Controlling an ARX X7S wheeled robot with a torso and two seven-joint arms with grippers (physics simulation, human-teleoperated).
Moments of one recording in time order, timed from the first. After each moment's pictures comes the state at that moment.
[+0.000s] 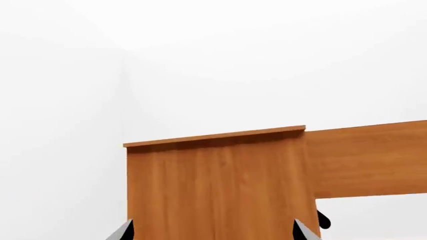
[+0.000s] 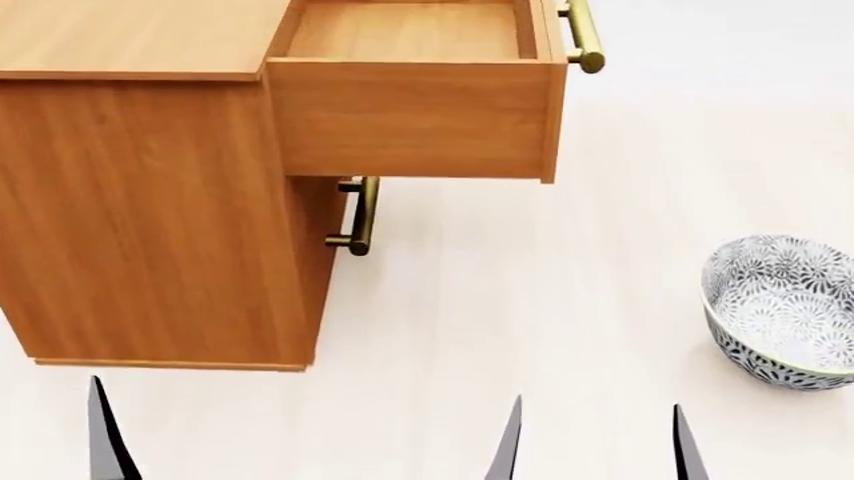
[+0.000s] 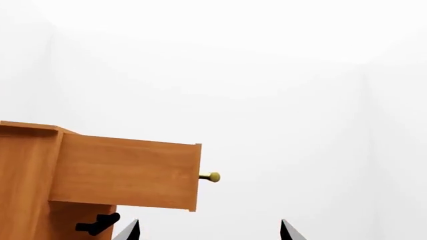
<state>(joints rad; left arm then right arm) 0.11 -0.11 0.11 0.30 0.14 0.31 -0.31 -0.08 0.11 -0.13 -0.18 -0.12 -0.47 0.27</state>
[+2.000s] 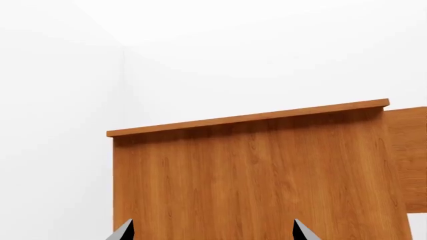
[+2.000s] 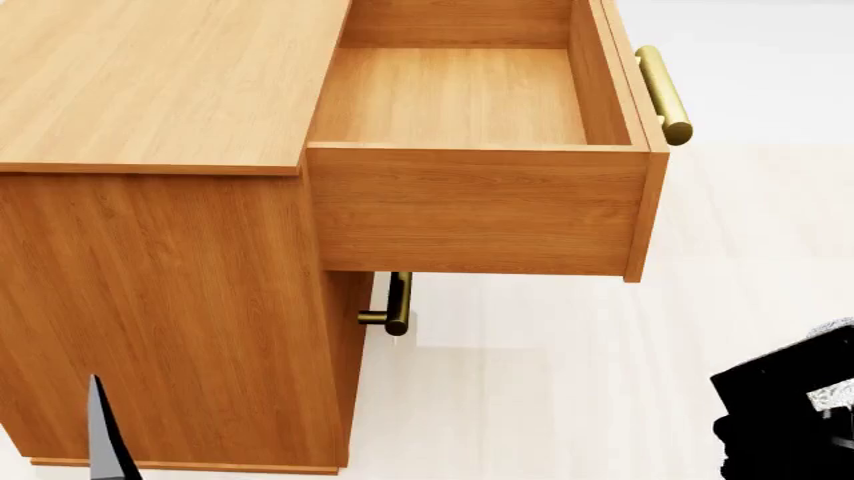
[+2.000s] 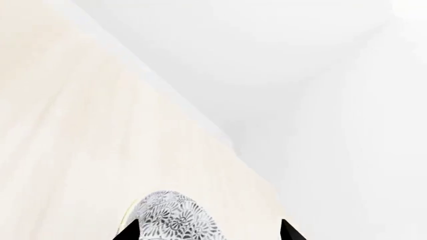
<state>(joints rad) 0.09 -0.19 0.19 0.31 0.12 0.29 -0.41 0.34 0.49 -0.09 -0.11 -0.42 0.64 -0.04</state>
